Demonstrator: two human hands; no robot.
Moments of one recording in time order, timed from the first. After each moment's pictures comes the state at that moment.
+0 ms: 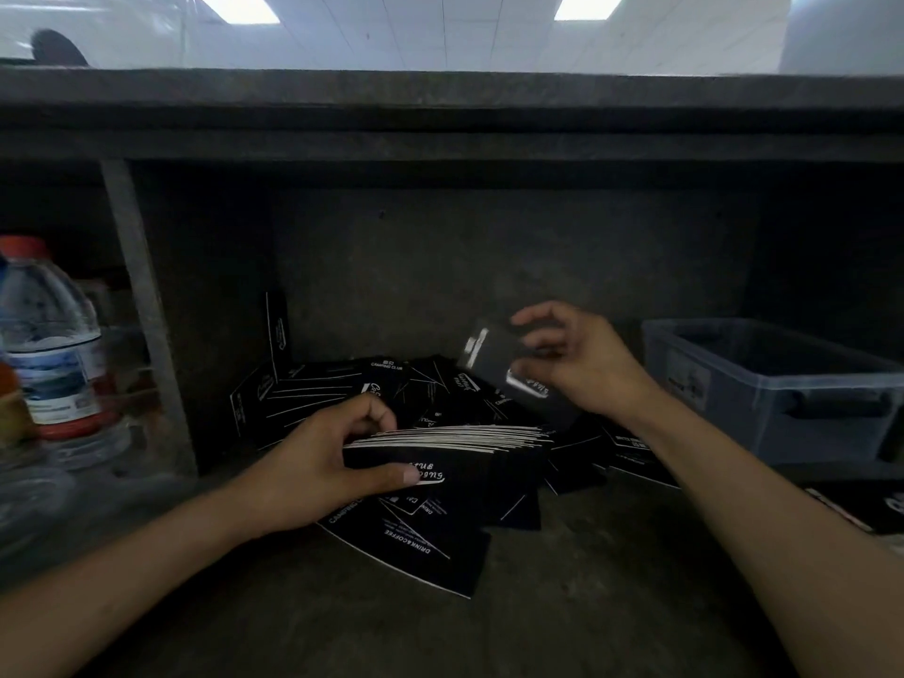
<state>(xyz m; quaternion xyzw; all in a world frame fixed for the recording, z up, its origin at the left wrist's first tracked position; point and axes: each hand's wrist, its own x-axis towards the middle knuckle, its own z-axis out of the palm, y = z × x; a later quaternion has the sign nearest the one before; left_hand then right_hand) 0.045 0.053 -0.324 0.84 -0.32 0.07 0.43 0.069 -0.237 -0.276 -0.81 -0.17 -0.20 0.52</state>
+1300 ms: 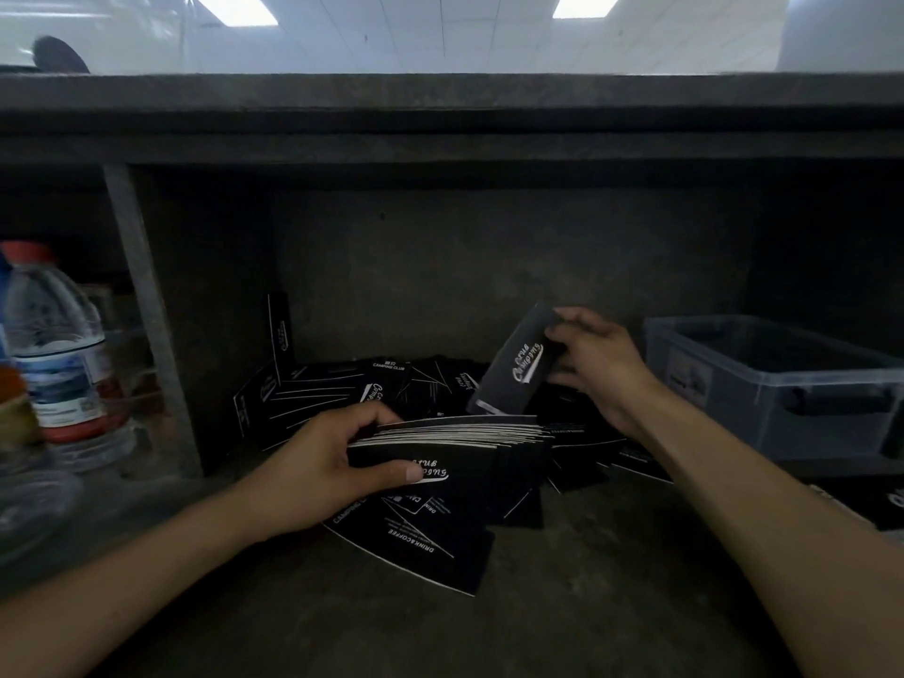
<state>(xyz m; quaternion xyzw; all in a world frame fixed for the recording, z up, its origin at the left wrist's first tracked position) 0.043 0.053 -0.323 0.84 -0.33 0.04 0.43 0.079 -0.237 -0.281 -0.68 -0.01 -0.19 0.71</state>
